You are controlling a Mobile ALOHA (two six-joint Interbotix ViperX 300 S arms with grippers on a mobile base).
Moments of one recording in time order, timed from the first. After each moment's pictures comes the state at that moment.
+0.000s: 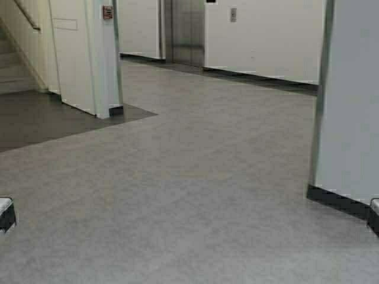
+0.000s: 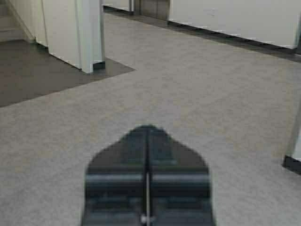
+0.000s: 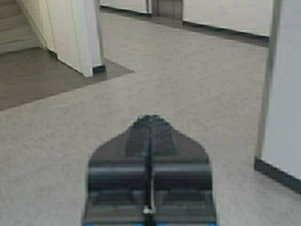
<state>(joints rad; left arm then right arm) 0.00 -0.92 1.26 0.01 -0.43 -0.06 0.08 -0.96 1.22 -0.01 -0.35 0.05</state>
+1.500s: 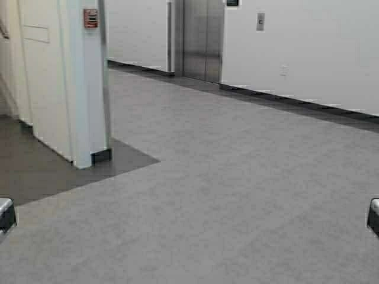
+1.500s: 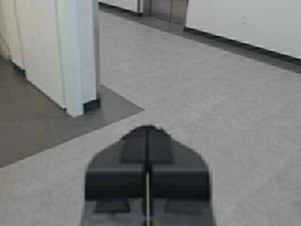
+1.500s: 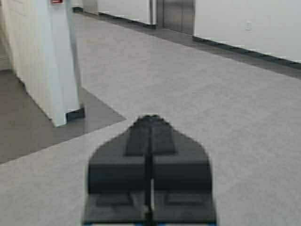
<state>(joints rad) 0.00 -0.86 1.25 0.01 -0.43 -0.06 0.08 -0.97 1.23 -0.01 -0.35 0.05</state>
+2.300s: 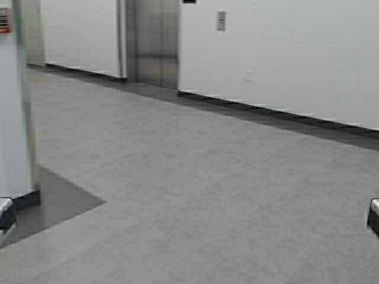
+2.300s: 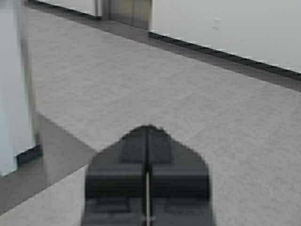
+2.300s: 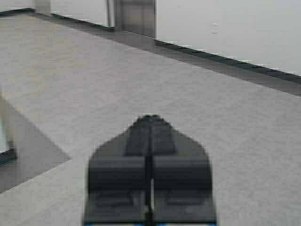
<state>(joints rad) 0.00 -0.86 1.25 0.01 -0.43 -0.06 0.08 -0.96 1.25 -0.01 -0.35 0.05</state>
